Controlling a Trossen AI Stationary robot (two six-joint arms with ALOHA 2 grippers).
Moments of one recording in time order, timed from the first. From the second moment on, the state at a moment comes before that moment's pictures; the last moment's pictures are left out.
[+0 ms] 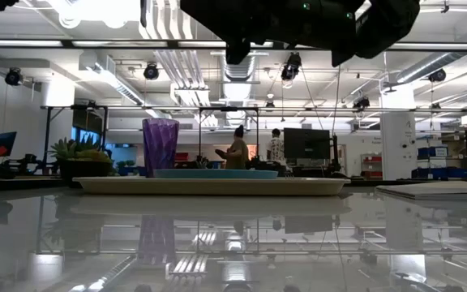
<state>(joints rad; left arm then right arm) -0.46 1.15 0.56 0.72 -0.23 0.30 0.11 1.82 0.94 0.94 -0.22 -0.01</state>
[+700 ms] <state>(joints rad) -0.43 1.17 0.55 0.75 -0.31 0.33 0.15 1.83 1.05 0.89 -0.10 -0.15</state>
